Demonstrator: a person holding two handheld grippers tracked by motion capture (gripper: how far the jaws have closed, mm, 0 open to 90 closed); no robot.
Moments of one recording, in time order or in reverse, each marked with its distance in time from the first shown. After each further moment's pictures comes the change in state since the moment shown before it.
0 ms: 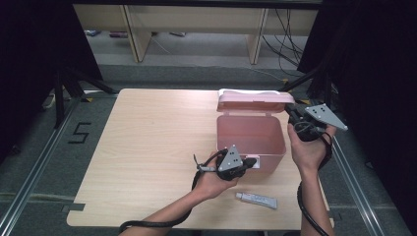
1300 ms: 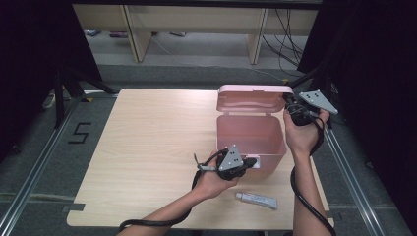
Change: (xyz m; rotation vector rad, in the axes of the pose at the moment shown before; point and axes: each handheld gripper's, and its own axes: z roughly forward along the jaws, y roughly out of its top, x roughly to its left) left arm 0.001 0.001 0.001 0.008 -0.005 0.012; right arm -0.008 0.010 0.042 0.003 -0.062 -0.007
